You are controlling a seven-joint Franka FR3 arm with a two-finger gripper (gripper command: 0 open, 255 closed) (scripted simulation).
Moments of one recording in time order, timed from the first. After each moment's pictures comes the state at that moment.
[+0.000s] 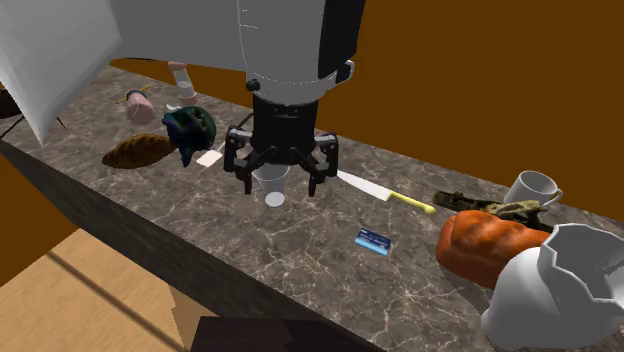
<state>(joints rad) 0.00 -0.77 -0.02 -2.36 0.10 1.53 -0.11</state>
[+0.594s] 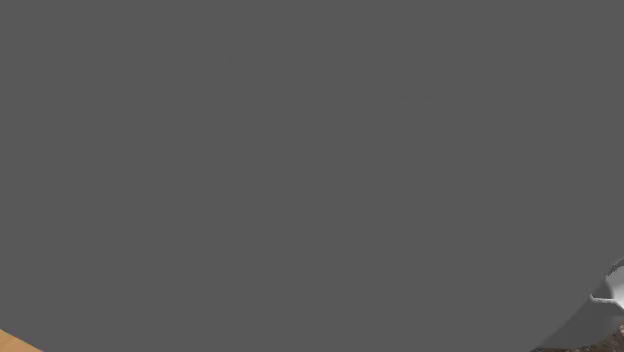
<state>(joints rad) 0.00 -0.57 -0.08 -2.36 -0.04 1.67 -0.33</state>
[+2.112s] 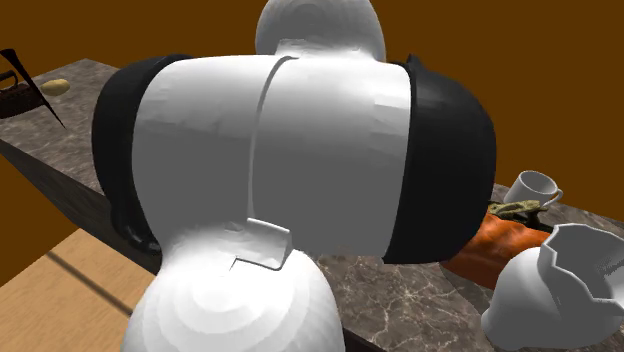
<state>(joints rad) -0.02 0.22 -0.16 -2.03 -0.47 2.08 -0.78</state>
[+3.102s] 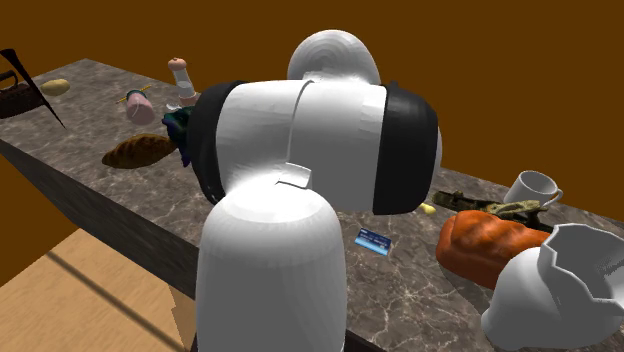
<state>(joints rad) -0.05 0.47 -0.19 -1.89 -0.58 2.22 -0.84</state>
